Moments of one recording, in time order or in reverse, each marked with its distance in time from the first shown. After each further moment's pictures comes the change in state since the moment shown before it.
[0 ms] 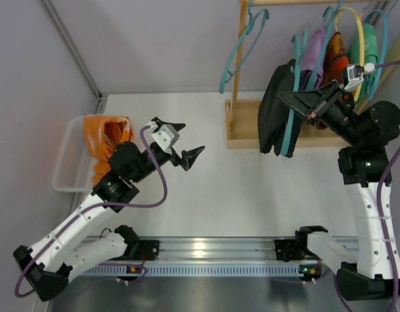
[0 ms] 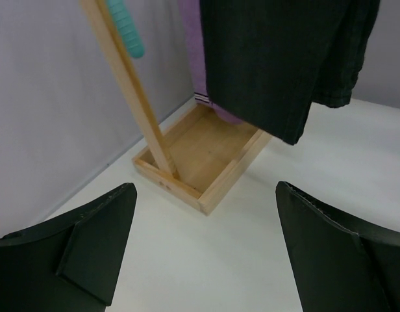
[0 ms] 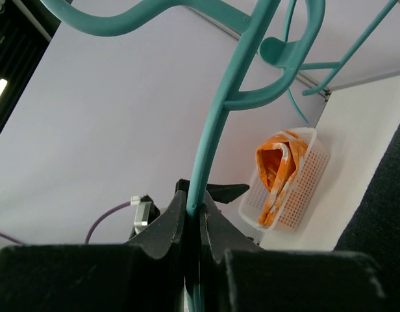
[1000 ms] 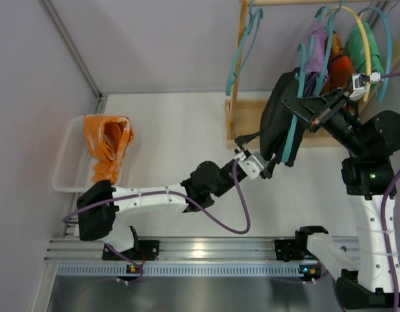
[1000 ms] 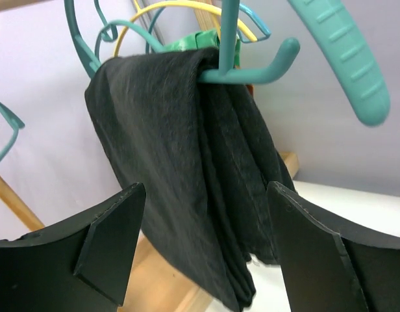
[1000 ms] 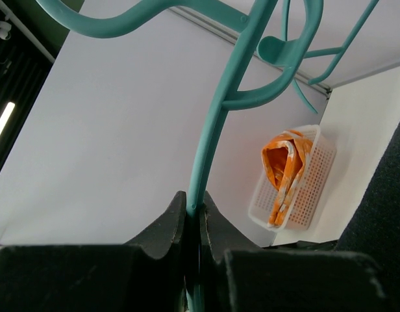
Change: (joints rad) left arm -0.608 0.690 0.160 0.823 -0.460 0.313; right arm 0.000 -0.084 -0.021 -0.095 0.056 0.038
